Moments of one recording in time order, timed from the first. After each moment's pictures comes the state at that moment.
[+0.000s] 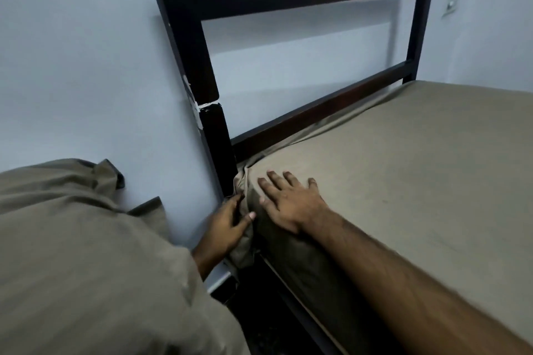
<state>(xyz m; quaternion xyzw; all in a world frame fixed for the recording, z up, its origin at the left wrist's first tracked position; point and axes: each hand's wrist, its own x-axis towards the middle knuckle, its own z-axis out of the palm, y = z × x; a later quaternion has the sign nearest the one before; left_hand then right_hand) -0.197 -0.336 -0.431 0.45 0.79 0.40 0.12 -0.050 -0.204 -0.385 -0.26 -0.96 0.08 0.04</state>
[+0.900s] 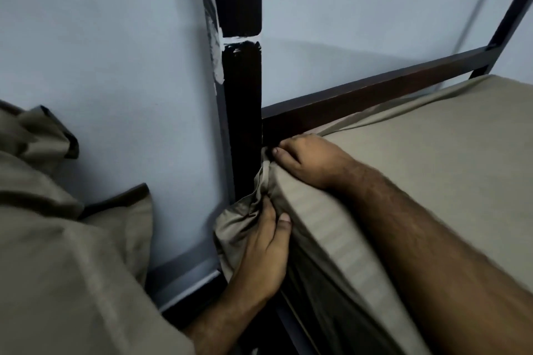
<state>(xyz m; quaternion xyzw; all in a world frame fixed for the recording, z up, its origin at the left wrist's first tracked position) -0.169 -0.298 -0.460 0.34 0.77 0.49 0.24 -0.154 -0.114 -0.372 -0.12 -0.99 0.06 0.10</state>
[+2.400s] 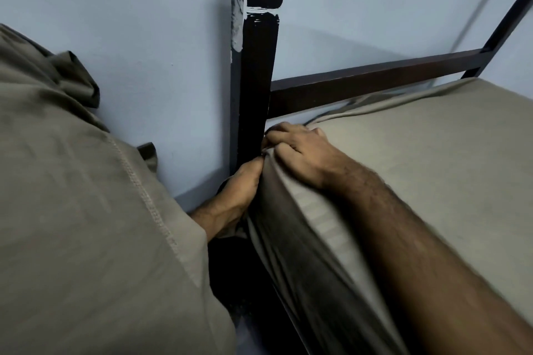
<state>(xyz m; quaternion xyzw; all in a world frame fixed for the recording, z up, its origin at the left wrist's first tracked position) -0.234 -0.263 -0.475 0.24 0.61 0.64 0.40 -0.121 -0.175 -0.363 -0.14 -0.98 0.13 0.06</state>
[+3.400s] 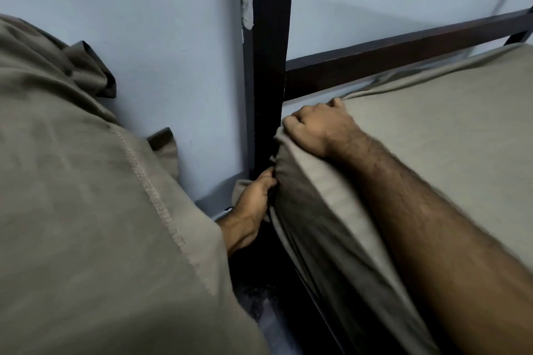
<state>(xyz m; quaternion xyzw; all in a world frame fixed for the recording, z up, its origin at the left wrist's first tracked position) -0.209 -0.291 -0.503 0.15 0.59 0.67 0.43 -0.148 -0.164 -0.369 -0.22 -0.97 0.01 0.06</state>
